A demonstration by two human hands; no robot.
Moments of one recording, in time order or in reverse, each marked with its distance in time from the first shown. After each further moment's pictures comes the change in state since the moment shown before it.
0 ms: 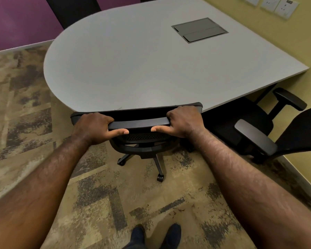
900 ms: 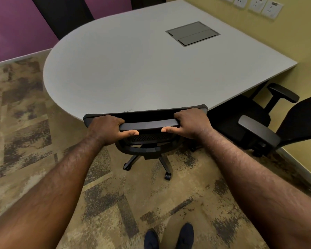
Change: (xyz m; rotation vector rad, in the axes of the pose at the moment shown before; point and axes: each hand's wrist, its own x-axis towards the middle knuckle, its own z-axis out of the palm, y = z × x) left_hand 0.004 -0.040 0.000 -0.050 -0.009 0.051; right_hand 0.006 -0.031 0.004 0.002 -0.022 0.094
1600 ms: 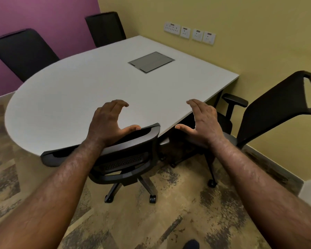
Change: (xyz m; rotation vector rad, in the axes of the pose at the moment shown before) left_hand 0.090 0.133 -0.050 -0.197 0.301 0.208; right_hand -0.107 0.132 -0.064 0.081 0.332 0.341
